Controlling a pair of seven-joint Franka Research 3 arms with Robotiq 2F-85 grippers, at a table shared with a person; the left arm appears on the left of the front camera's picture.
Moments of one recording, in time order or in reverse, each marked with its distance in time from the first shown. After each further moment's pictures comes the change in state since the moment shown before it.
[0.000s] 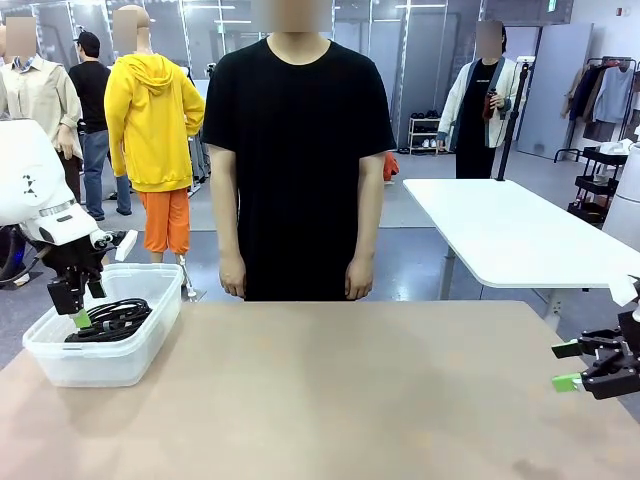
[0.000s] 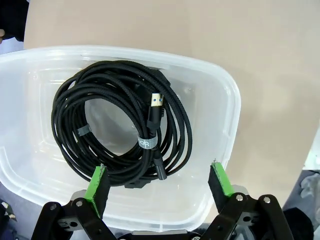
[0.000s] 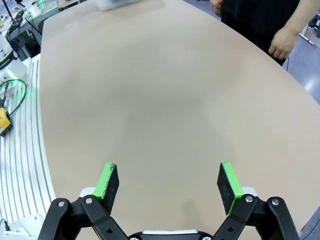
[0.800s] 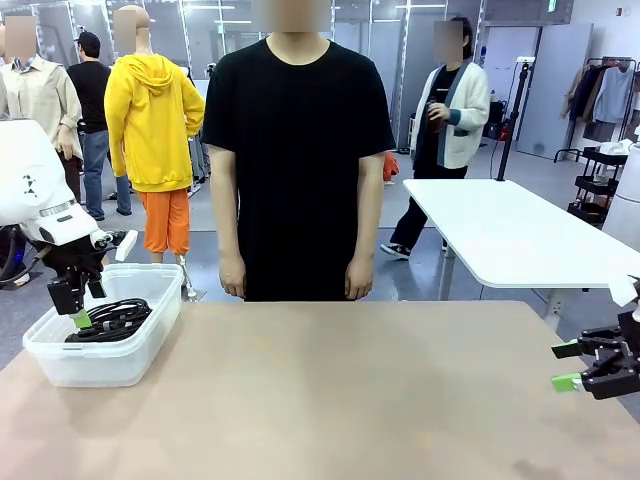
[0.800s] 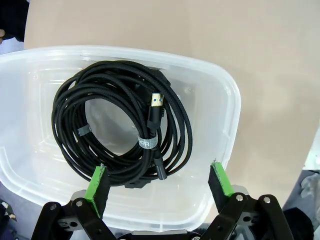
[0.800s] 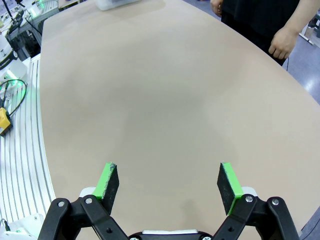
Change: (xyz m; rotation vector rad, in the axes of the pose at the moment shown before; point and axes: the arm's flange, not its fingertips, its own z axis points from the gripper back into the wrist) left arm 0.000 0.000 0.000 0.001 0.000 0.000; right arm 0.000 0.000 0.000 0.000 0.000 0.000
